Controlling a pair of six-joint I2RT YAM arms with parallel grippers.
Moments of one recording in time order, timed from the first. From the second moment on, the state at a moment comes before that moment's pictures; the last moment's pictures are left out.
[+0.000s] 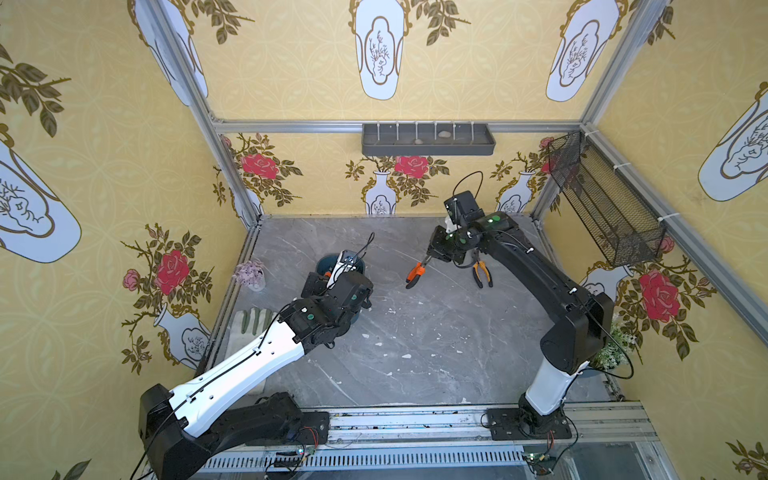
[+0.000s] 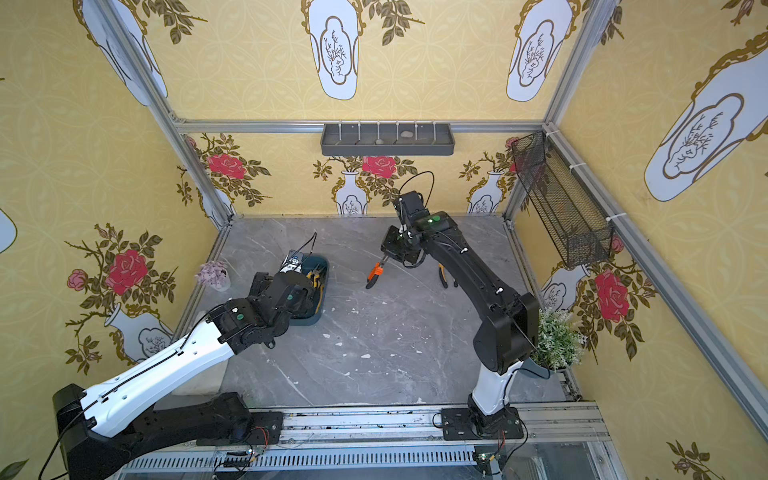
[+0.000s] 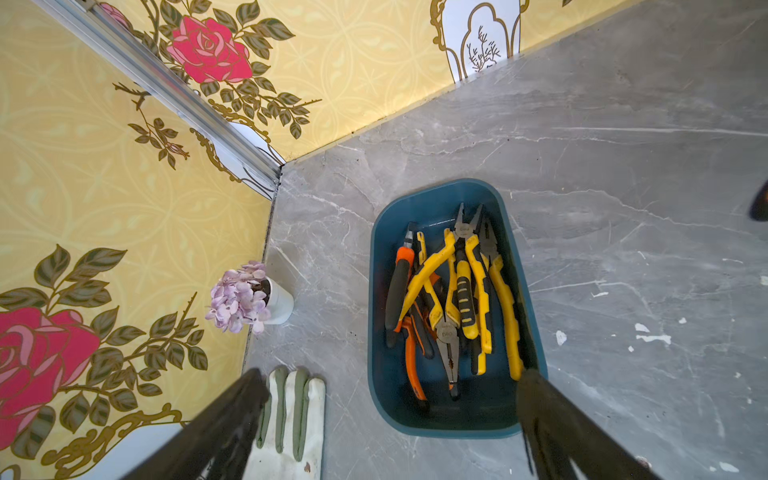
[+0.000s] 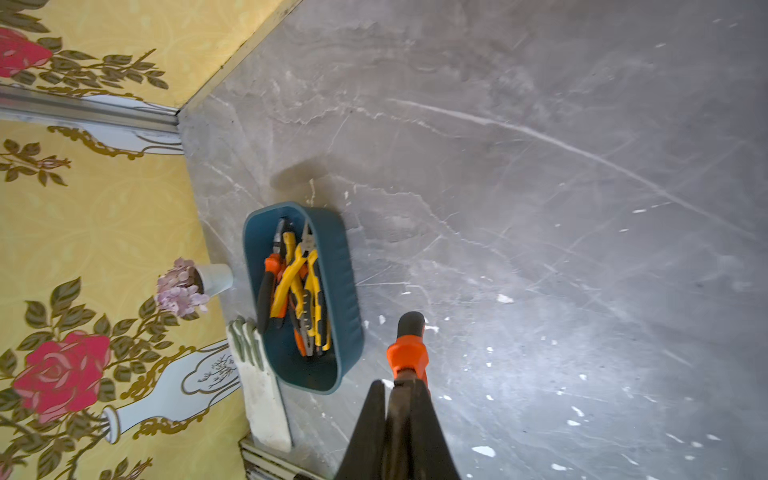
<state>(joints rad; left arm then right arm) -0.84 1.12 1.01 -0.73 -0.84 -0.21 0.55 1.76 1.75 -0.99 -0.21 0.81</state>
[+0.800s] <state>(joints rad) -0.84 1.13 0.94 -0.68 -0.80 -0.26 0.44 1.98 1.54 -0.88 -0.78 0.36</state>
